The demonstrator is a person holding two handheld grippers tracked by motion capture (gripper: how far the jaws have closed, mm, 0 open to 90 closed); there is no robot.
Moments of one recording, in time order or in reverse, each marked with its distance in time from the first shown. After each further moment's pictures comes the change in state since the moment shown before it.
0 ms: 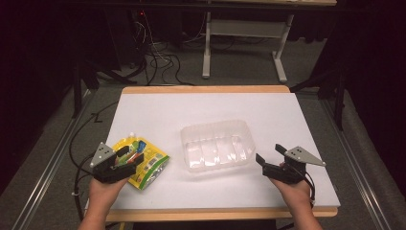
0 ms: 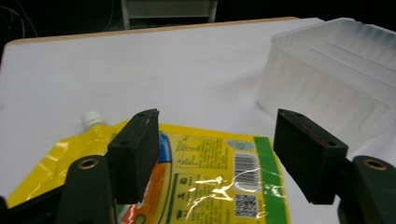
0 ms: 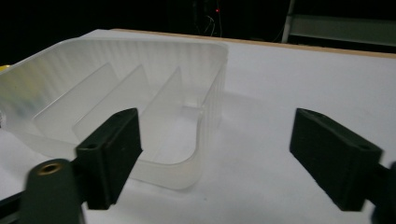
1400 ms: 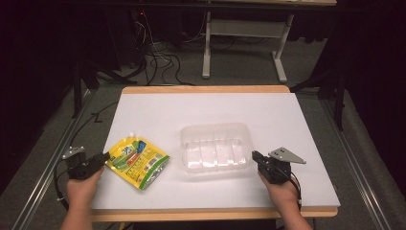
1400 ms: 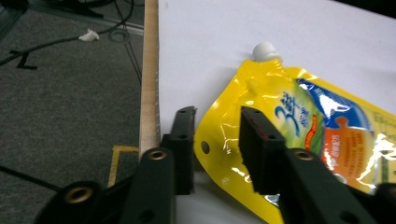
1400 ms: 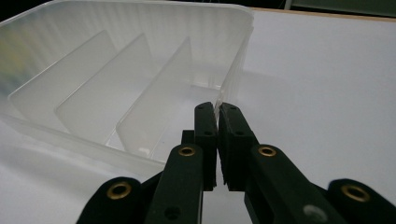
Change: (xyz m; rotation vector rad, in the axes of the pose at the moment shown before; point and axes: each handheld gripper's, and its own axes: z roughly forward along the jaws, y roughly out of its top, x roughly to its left) left arm 0.106 -0.048 -0.003 0.090 0.216 -0.329; right arm 0.024 -0.008 0.024 0.109 -0.030 -0.002
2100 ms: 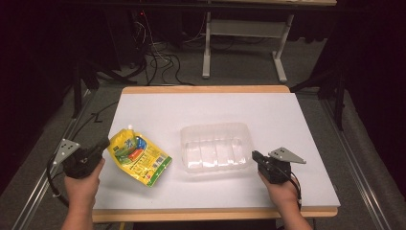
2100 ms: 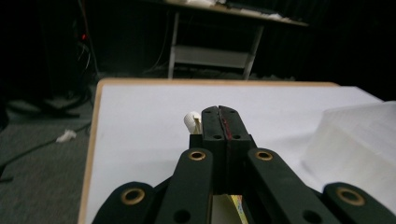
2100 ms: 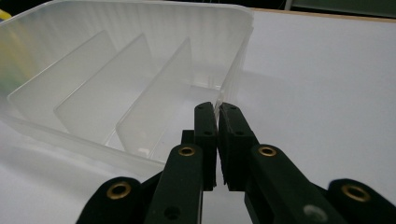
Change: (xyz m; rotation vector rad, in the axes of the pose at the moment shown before) left arm -0.080 0.041 -0.060 -0.311 -0.123 0.202; right arm 0.000 0.000 0.000 -0.002 0.001 -0.003
